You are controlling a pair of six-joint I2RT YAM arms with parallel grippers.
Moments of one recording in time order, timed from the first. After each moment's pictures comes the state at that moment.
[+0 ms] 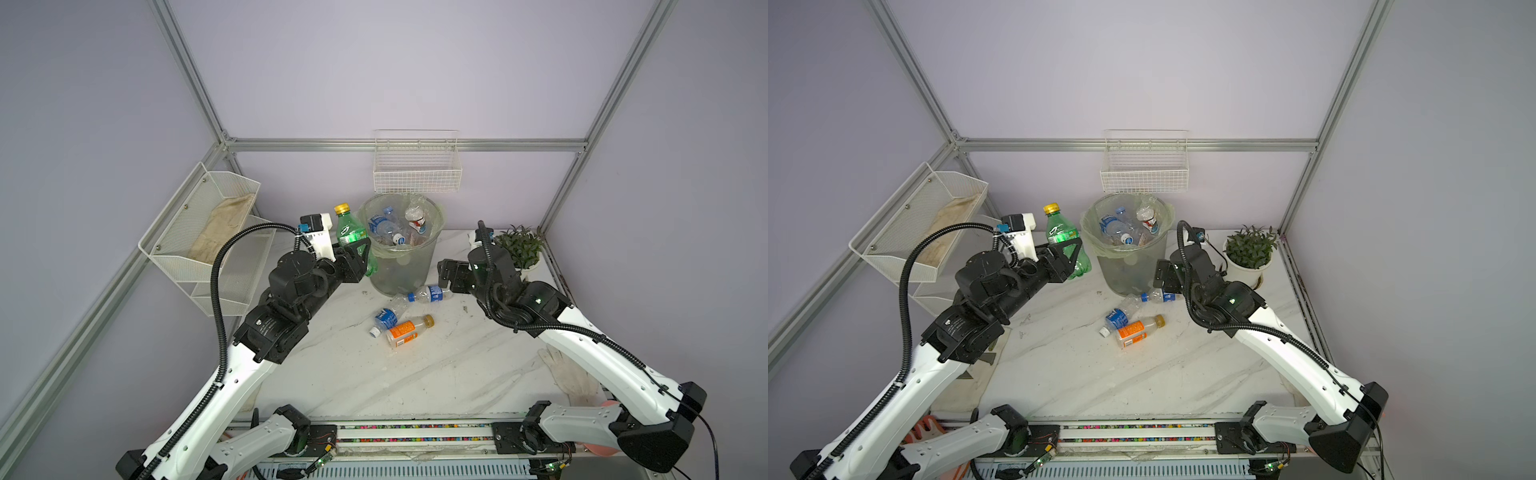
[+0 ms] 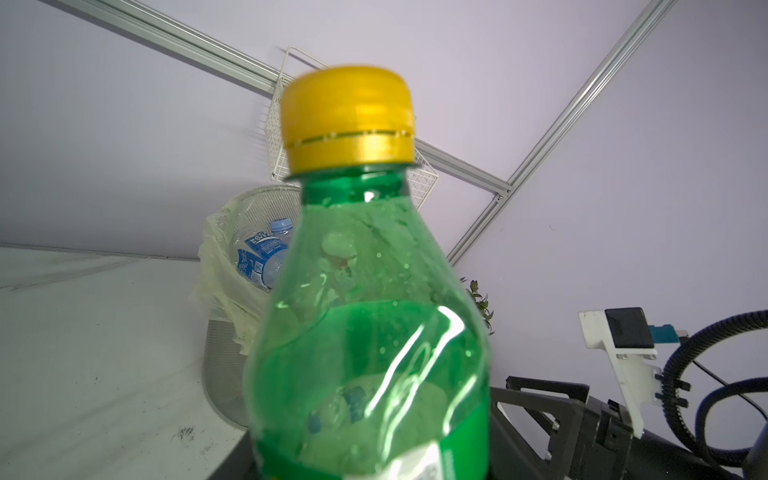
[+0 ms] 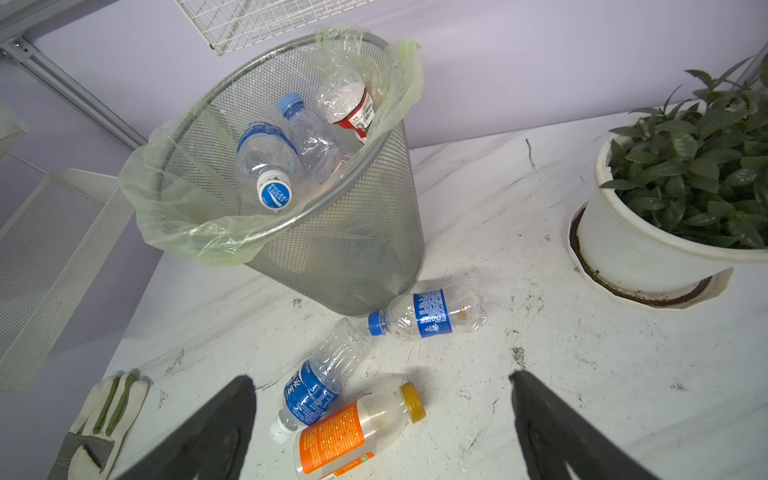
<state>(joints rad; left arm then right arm) -0.56 1.01 1.26 -0.33 -0.11 -0.50 0.76 1.24 1.36 -0.68 0.40 0.62</state>
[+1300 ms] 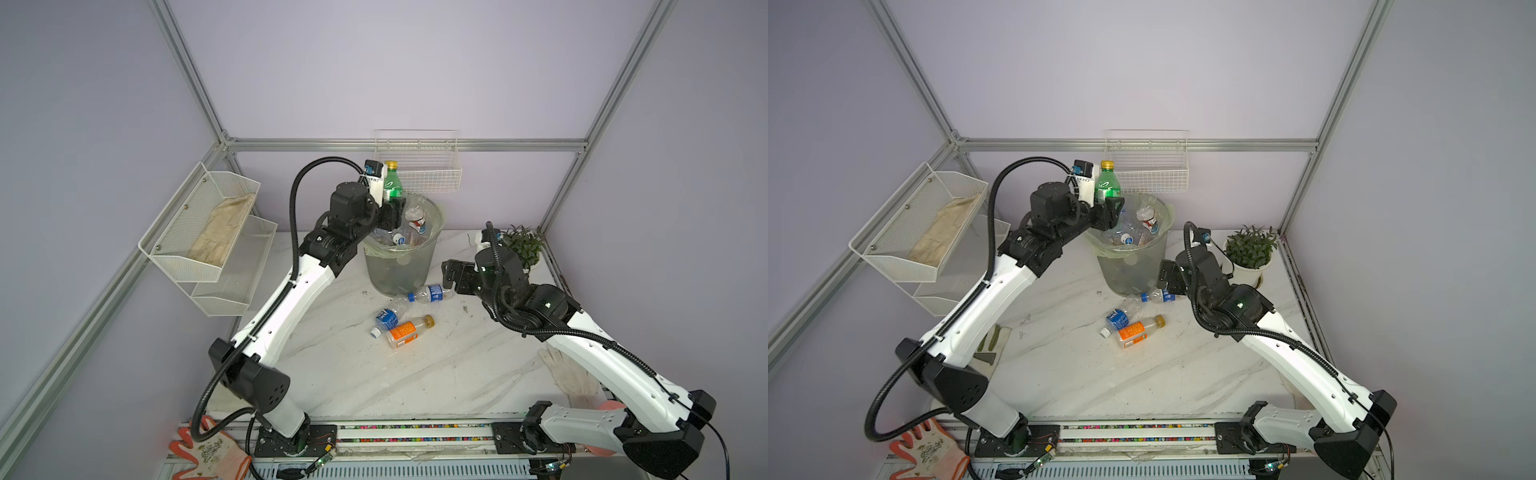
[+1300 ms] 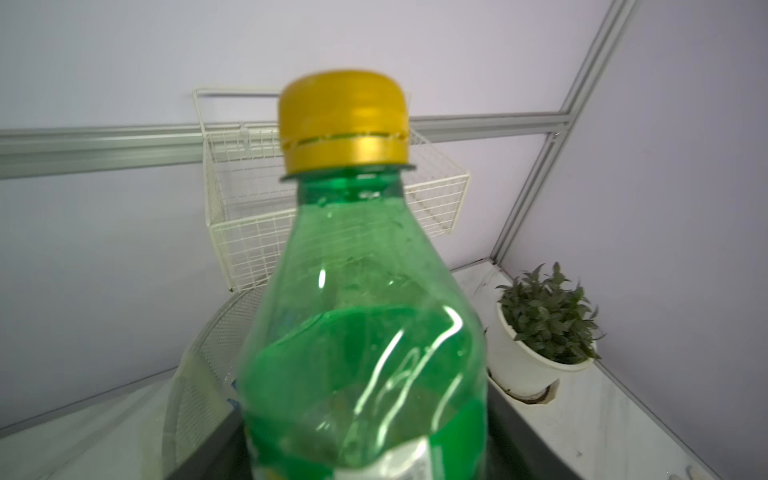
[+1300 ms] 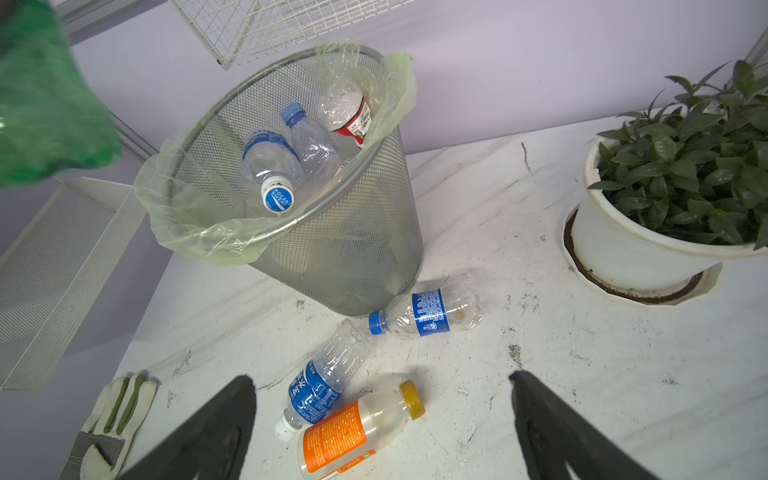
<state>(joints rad) -0.48 1.71 1.95 -0.48 -0.05 -0.13 0.76 1.19 1.36 -0.71 0.41 0.62</state>
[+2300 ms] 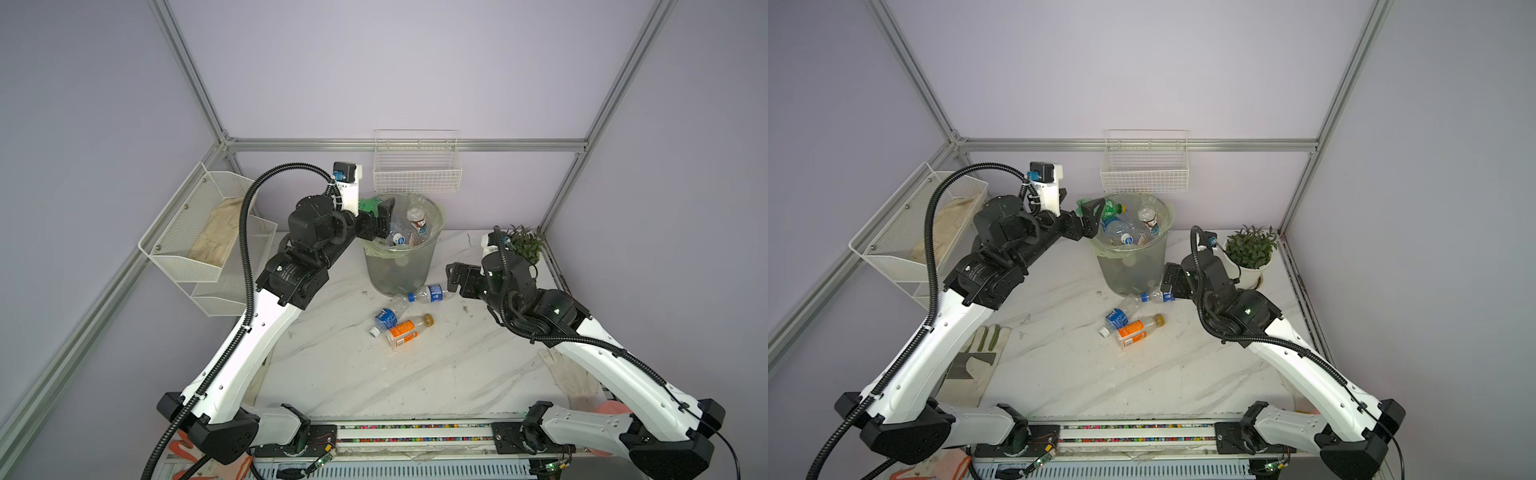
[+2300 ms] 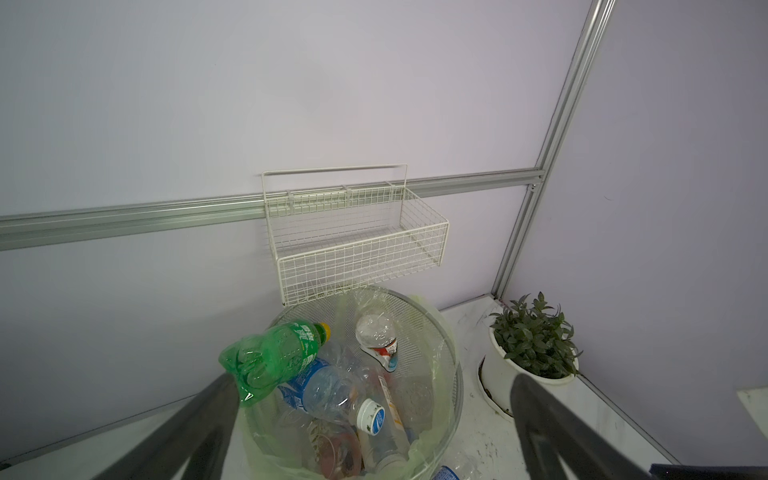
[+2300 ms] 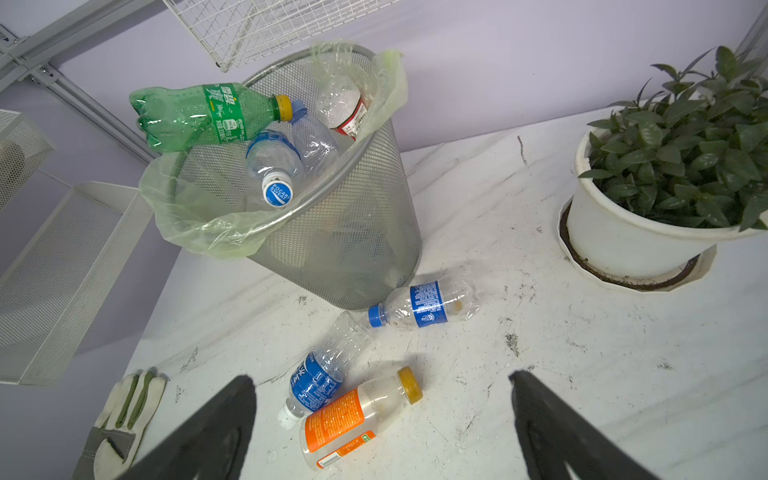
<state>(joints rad) -0.52 1.35 1.71 -0.39 -0.11 -0.10 0.76 1.15 1.33 -0.72 0.40 0.65</state>
